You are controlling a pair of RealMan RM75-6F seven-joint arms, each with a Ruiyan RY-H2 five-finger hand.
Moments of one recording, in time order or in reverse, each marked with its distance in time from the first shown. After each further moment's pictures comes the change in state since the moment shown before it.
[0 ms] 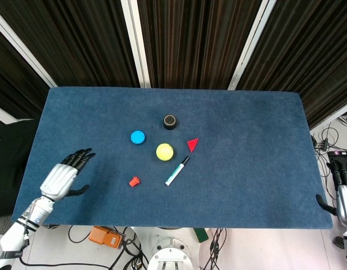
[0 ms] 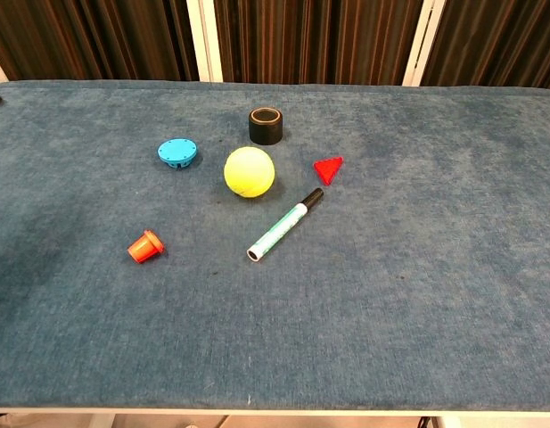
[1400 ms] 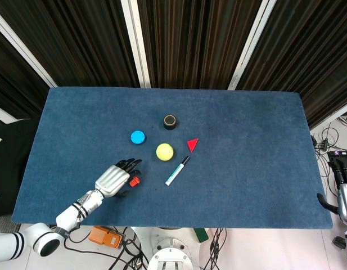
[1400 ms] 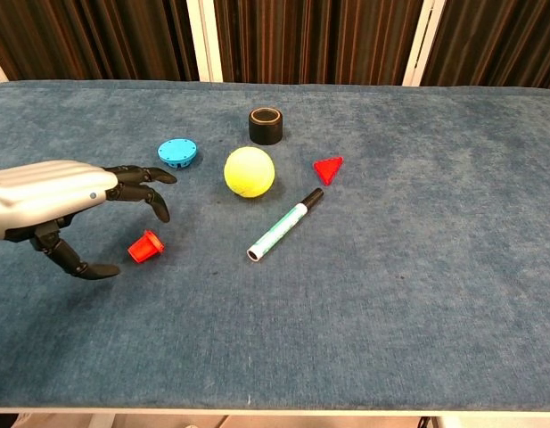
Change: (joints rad) left arm -0.233 -0.279 -0.038 0.072 -0.169 -0.289 0.265; right arm 0.007 0.012 0.006 -0.001 0.019 -0.019 0.017
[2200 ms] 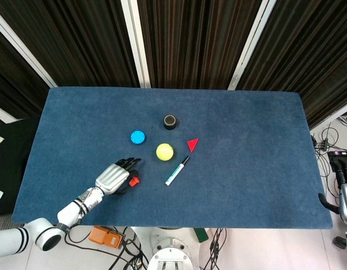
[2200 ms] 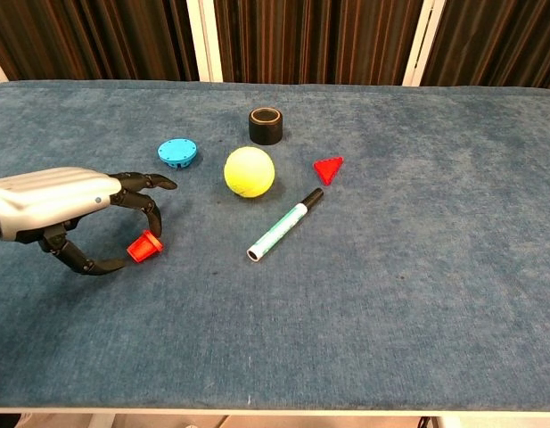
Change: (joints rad) left arm -0.036 -0.037 0.033 0.101 0.017 0.003 -0.102; right arm -0.001 0.000 0.005 -0.003 0.017 0.001 -0.007
